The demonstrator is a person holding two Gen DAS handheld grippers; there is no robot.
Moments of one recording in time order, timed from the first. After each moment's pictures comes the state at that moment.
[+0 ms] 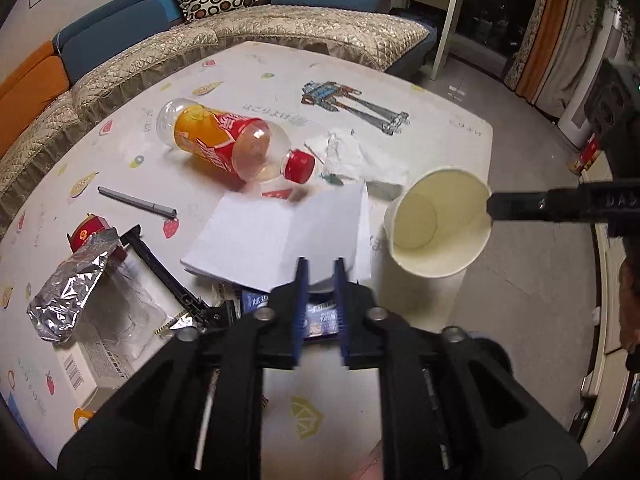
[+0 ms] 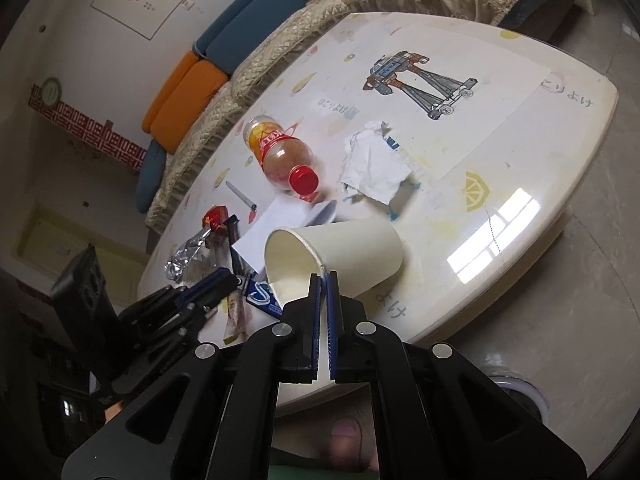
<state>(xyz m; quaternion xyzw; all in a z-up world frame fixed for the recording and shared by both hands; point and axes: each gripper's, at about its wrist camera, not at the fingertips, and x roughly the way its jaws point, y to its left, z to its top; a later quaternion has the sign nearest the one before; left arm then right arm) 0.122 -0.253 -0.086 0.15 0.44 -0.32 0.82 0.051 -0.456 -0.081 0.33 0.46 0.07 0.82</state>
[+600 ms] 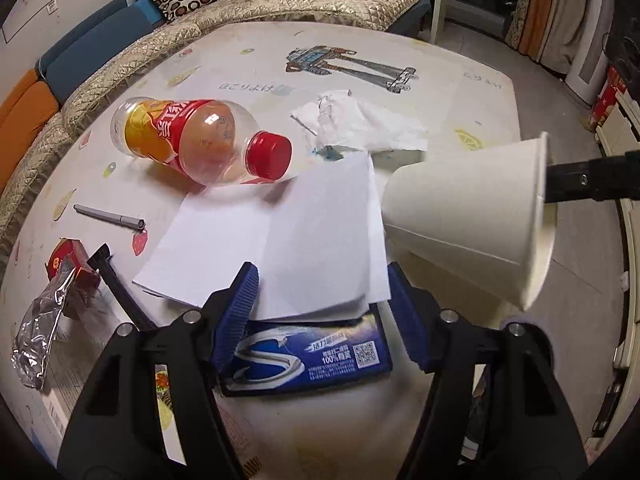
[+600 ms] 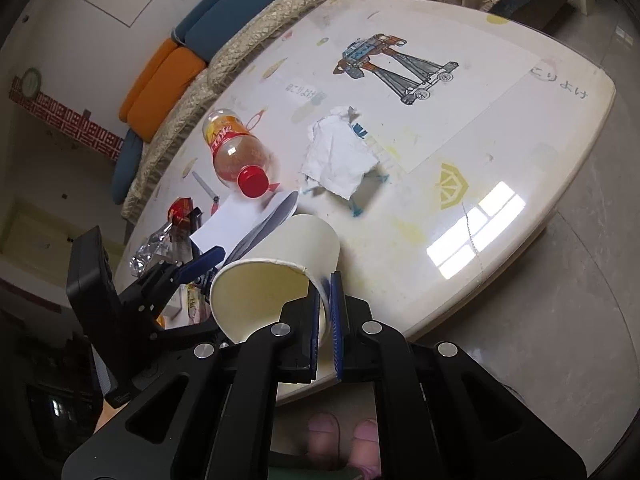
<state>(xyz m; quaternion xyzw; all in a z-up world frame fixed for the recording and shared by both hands) 0.143 -0.290 -0.132 0.22 0.45 -0.31 0.81 0.068 -0.464 -0.113 0.31 0.50 0.05 0.81</state>
